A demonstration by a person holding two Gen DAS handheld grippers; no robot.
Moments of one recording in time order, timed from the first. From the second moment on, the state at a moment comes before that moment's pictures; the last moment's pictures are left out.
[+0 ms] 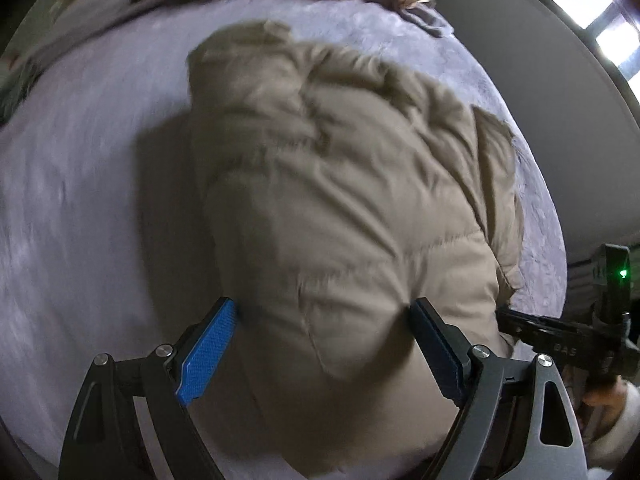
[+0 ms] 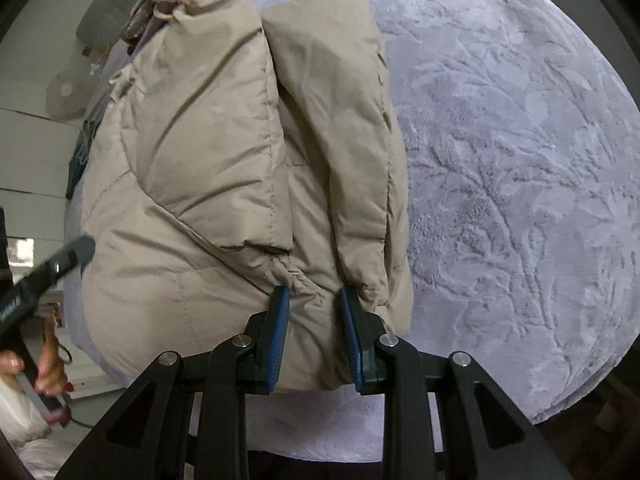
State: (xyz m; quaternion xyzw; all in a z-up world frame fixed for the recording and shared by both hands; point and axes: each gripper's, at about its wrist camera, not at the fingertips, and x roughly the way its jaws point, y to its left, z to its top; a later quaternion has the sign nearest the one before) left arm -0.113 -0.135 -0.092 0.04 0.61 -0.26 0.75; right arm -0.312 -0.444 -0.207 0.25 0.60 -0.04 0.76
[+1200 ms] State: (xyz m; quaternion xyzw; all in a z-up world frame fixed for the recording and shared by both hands) left arm -0.113 -0.070 -0.073 0.04 0.59 -0.26 0.76; right arm -0.321 -0.377 -0.130 0.23 0.52 -0.15 0.81
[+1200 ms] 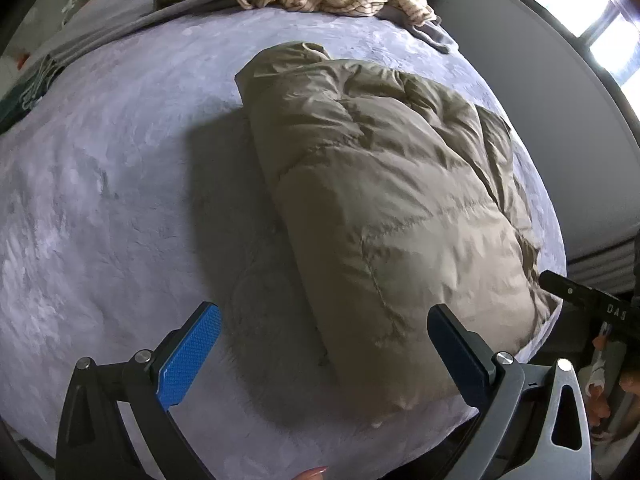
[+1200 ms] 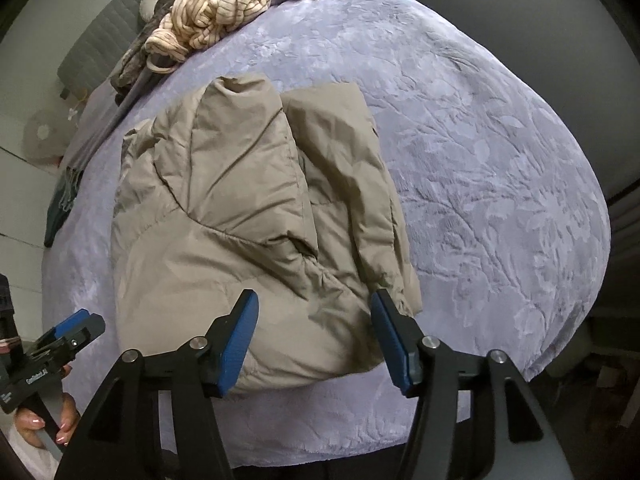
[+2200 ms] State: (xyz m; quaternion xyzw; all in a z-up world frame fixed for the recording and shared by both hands) left arm -0.023 -0.089 -0.154 -0.20 0.67 -0.29 0.65; right arm -0.223 -0.526 -0.246 0.52 0.49 0.04 0.70
